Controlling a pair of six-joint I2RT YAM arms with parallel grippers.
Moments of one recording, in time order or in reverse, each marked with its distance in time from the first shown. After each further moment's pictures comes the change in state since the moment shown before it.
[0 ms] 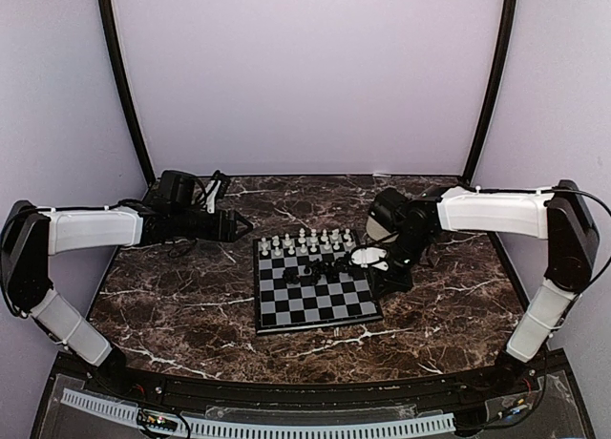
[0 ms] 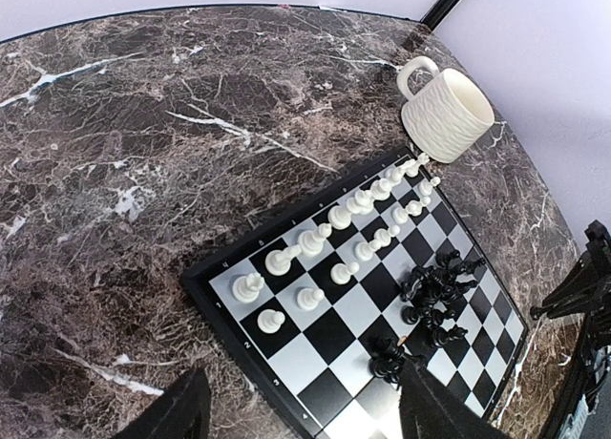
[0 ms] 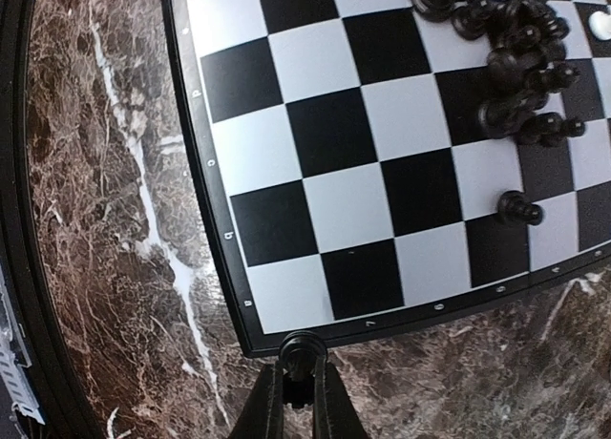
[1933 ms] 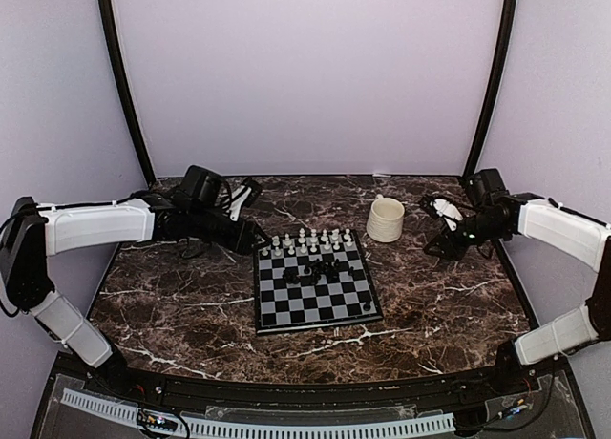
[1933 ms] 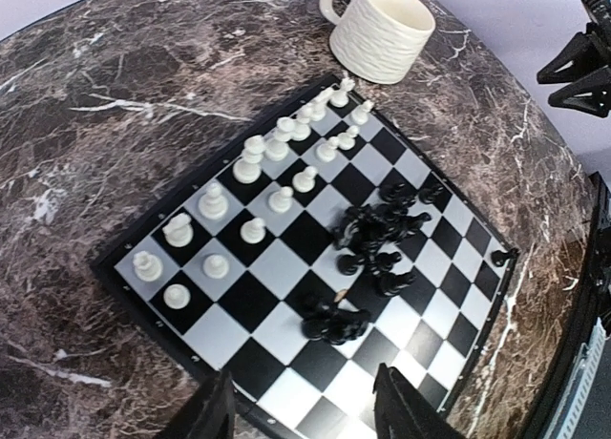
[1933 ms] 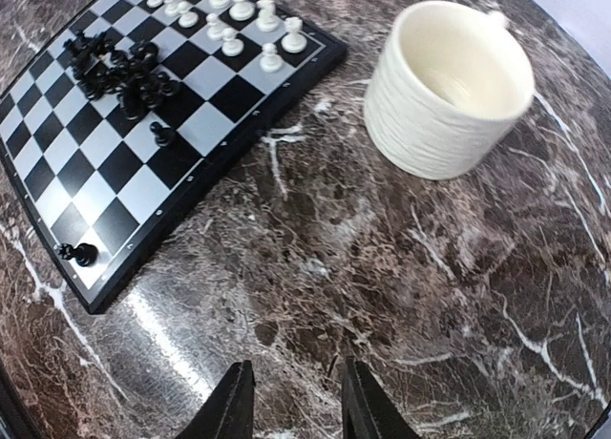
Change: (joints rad) left arm -0.161 0.018 0.119 -0.220 -0.052 0.119; right arm -0.506 -0.378 -0.303 0.298 -0.124 0.182
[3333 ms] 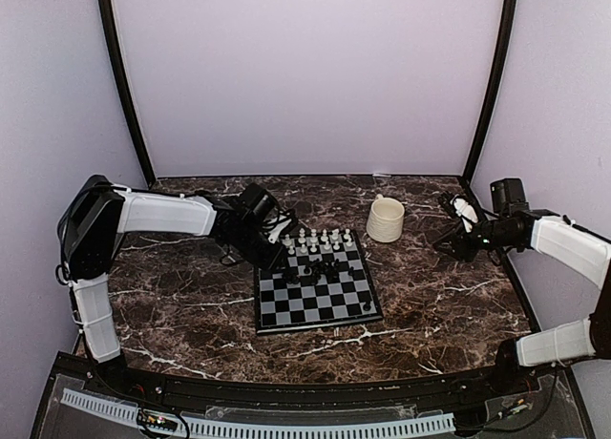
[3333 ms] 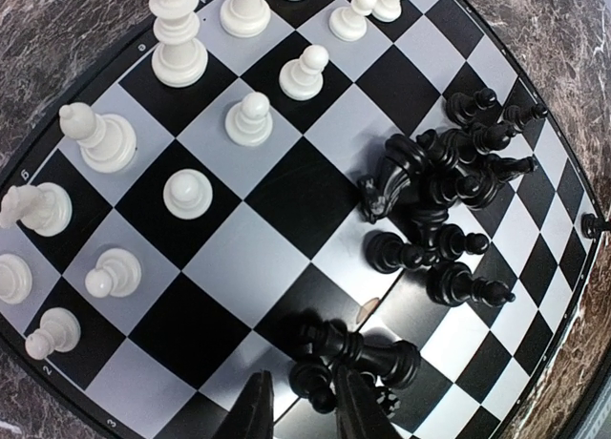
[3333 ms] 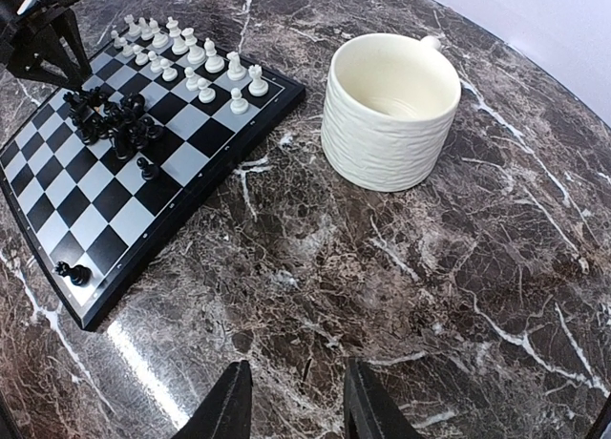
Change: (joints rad) left arm -0.120 0.397 0.291 -0.214 -0.063 0.008; right arm -0.171 -0.124 -0.156 0.164 -0.162 0.000
